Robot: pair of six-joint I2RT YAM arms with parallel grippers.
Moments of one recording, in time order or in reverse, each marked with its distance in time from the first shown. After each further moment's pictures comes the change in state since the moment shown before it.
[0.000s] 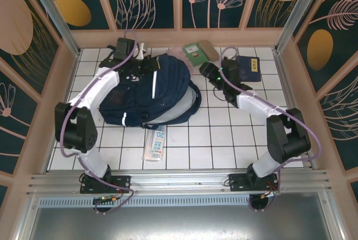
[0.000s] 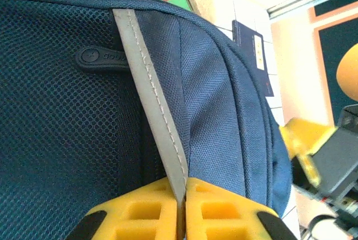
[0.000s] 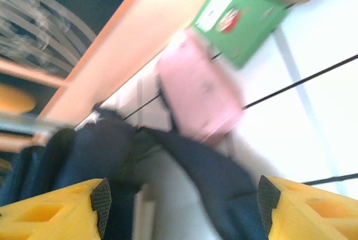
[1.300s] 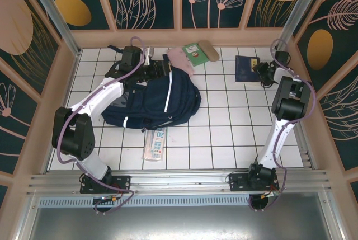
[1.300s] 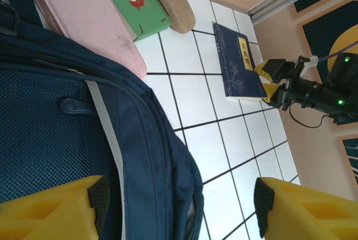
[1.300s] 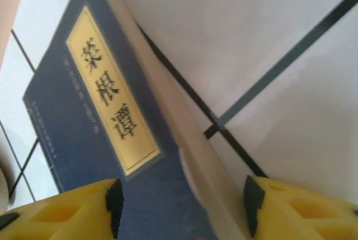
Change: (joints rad) left arm -0.068 -0.108 -0.190 0.230 -0.062 0.001; right arm -0.625 0.644 0.595 -0.414 -0.227 -0.220
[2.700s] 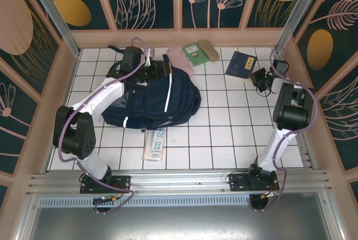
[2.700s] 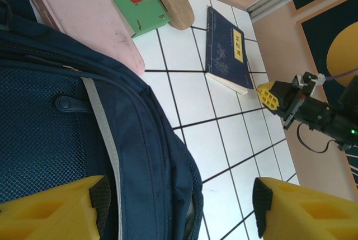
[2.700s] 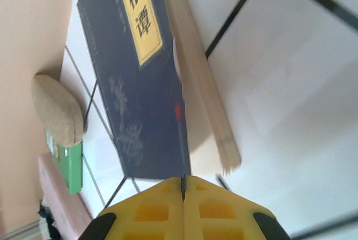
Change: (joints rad) left arm -0.005 0.016 -0.008 0.018 0.010 -0.006; right arm 0.029 -0.258 -0.396 0.255 -0.164 0.192
